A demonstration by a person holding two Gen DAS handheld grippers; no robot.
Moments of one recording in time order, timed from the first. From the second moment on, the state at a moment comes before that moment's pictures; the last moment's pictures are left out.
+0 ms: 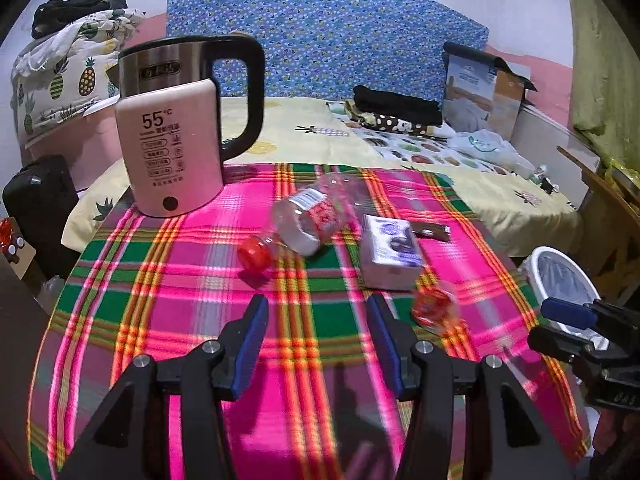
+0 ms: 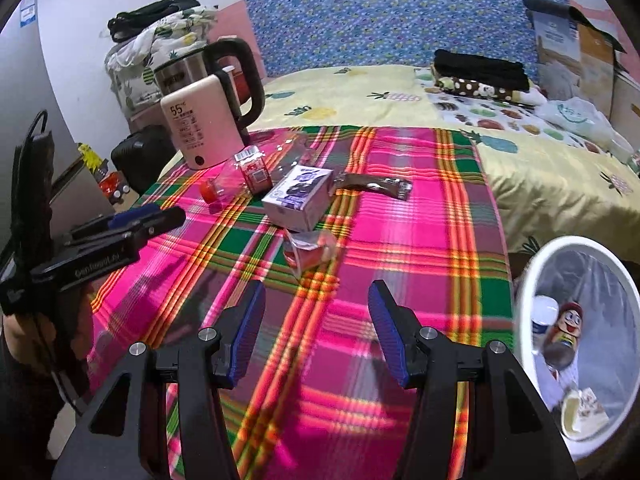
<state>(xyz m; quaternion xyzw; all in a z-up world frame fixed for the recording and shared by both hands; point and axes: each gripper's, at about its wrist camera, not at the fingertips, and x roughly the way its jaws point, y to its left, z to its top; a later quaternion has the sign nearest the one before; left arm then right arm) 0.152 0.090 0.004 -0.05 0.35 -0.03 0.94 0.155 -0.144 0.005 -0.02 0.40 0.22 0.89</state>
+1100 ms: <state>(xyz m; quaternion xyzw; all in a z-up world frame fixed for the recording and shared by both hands) 0.234 0.105 -0.028 0.00 0.37 -0.11 0.92 0.188 -0.141 -0.018 -0.02 0.42 0.20 0.88</state>
